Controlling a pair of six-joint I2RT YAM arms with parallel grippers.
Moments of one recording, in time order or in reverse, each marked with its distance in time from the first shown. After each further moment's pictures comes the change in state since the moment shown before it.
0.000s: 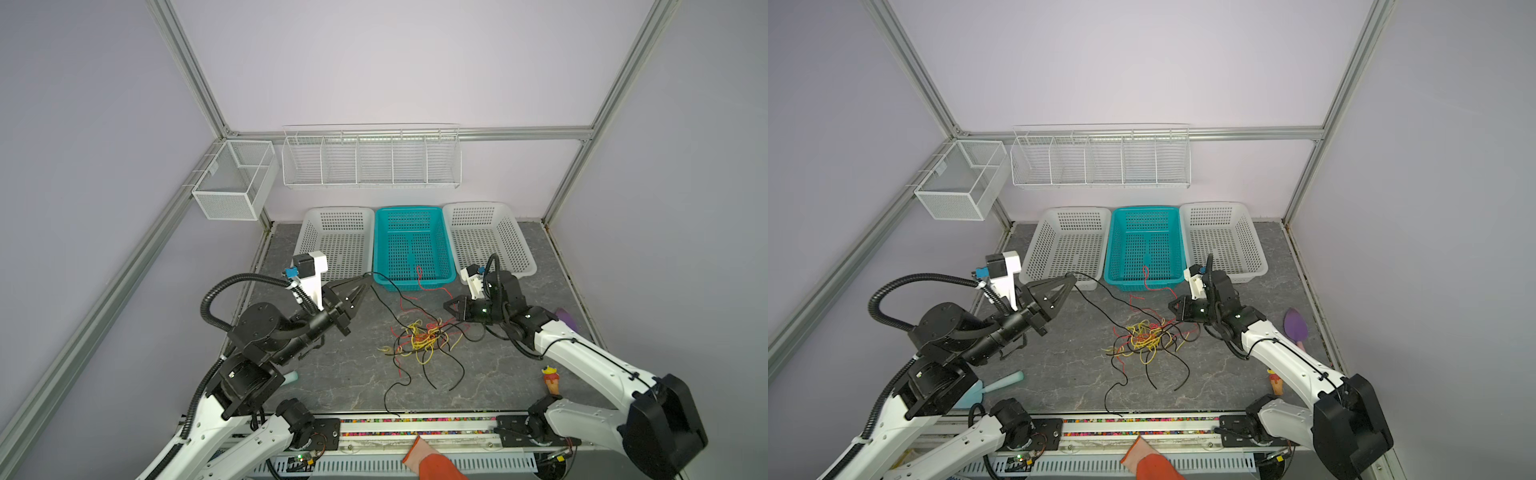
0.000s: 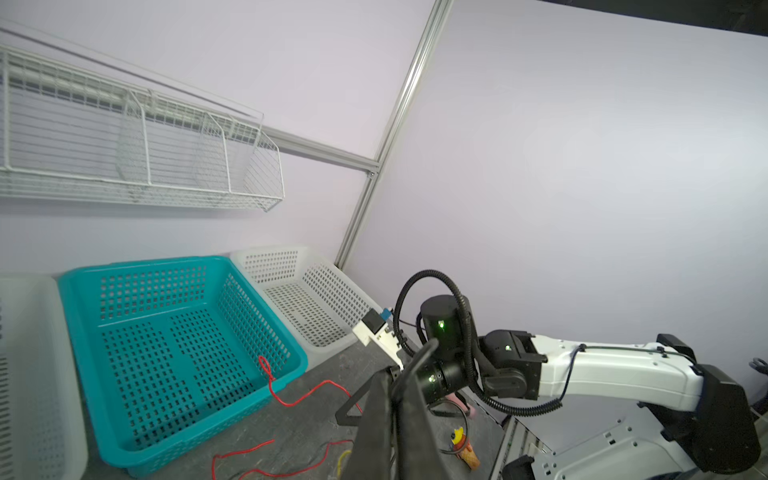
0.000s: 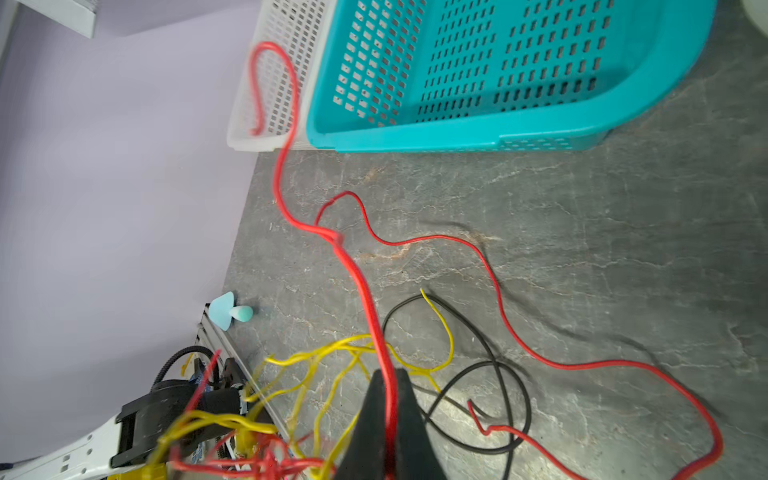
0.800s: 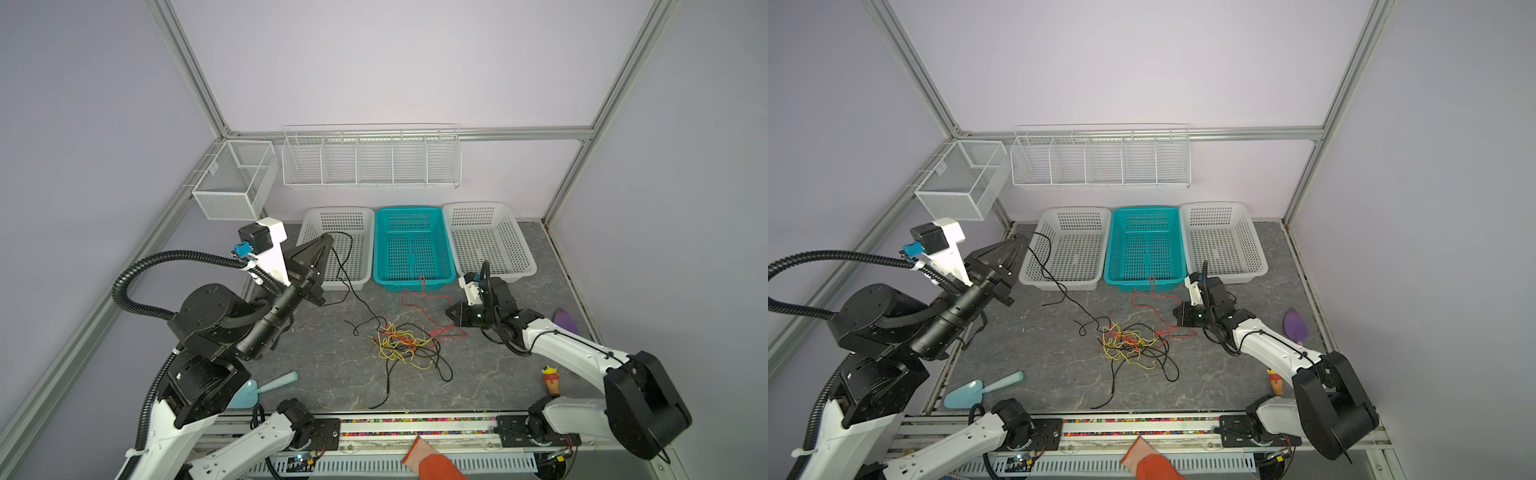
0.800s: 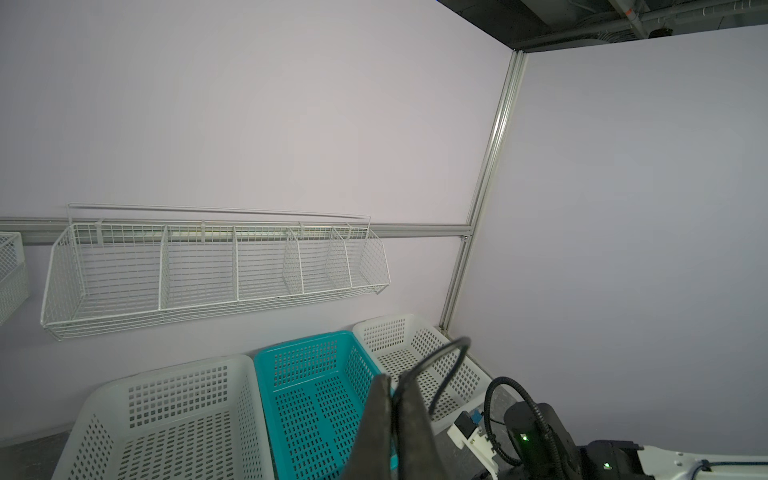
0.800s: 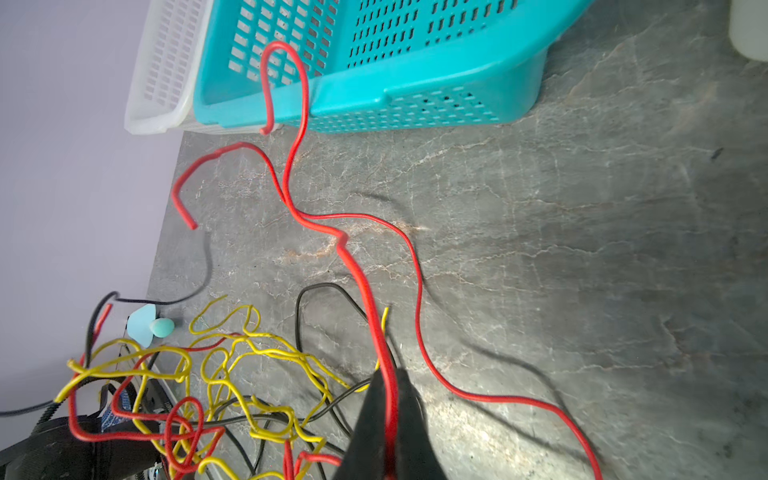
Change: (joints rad) left arm 0.000 0.143 0.386 -0.209 -0.284 0.247; right arm -0.011 0.098 -0.076 0.098 0.066 -0.064
